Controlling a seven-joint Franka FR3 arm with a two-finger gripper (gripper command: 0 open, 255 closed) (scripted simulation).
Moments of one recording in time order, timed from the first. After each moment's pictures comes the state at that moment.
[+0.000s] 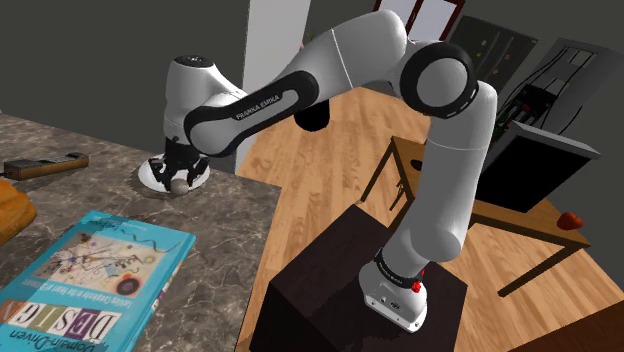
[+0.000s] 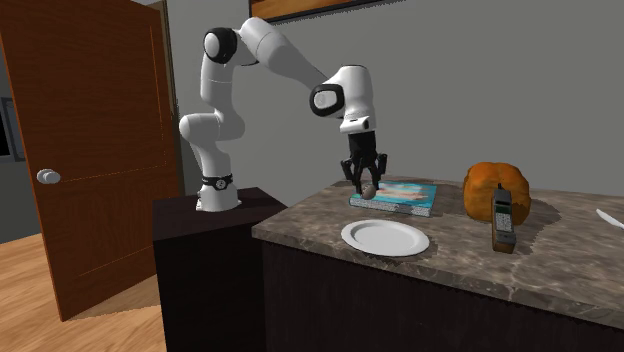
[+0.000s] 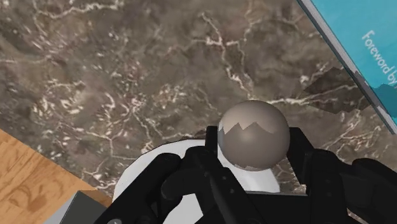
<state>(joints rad) 0.17 0.35 0.34 -1.94 -0.14 2.42 0.77</state>
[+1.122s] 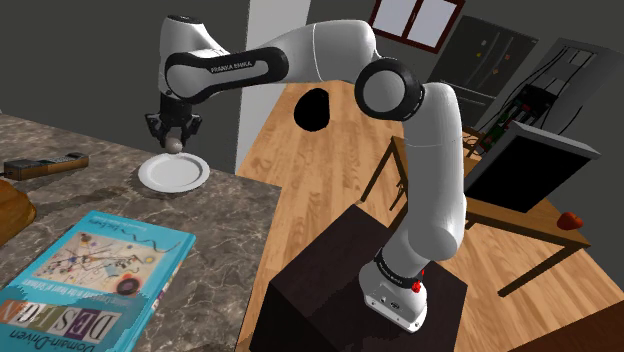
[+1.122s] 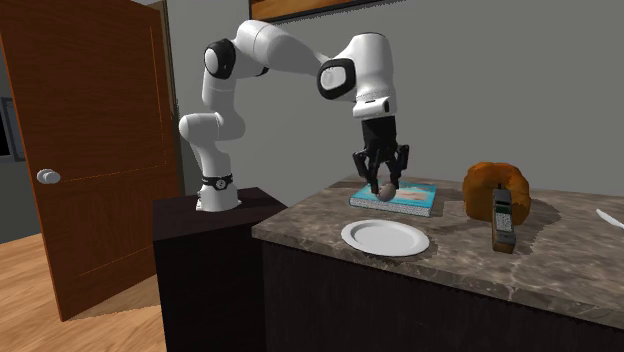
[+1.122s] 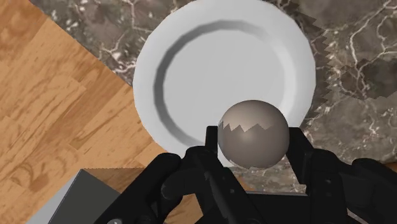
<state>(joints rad) 0.10 0.60 0.30 -1.45 -0.14 2.16 0.60</state>
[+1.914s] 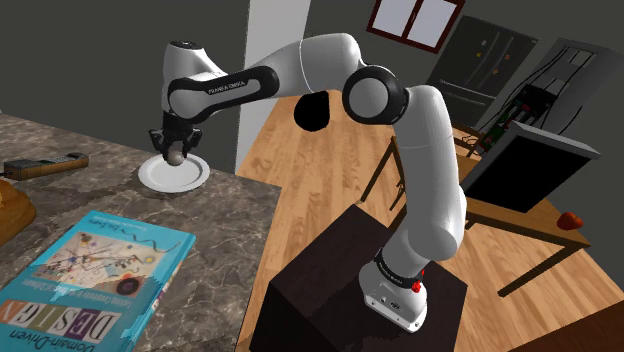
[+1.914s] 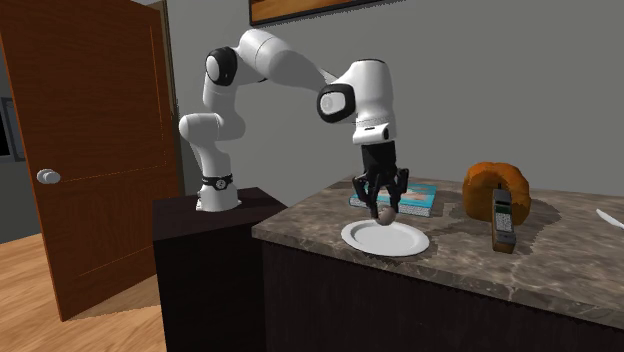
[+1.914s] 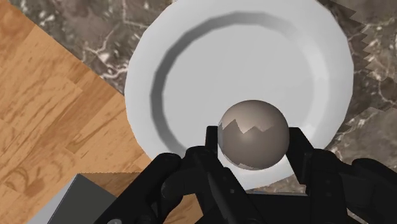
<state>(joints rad) 0.10 0.68 0.28 -1.45 -0.16 2.25 0.59</state>
